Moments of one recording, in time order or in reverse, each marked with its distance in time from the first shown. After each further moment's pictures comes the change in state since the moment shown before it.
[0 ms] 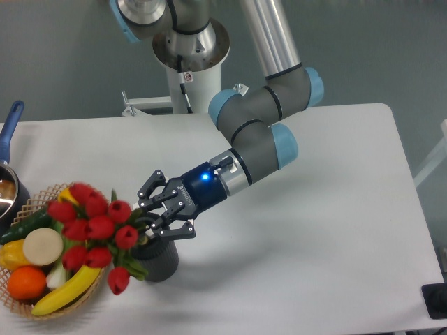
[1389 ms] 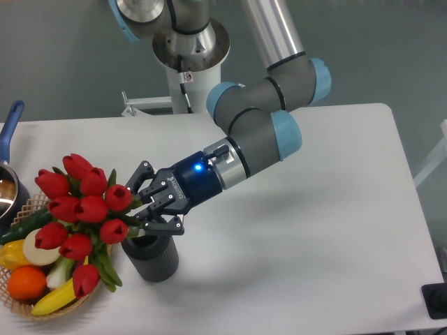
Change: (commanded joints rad) arm -0.020 0.031 0.088 0.000 -0.003 -0.153
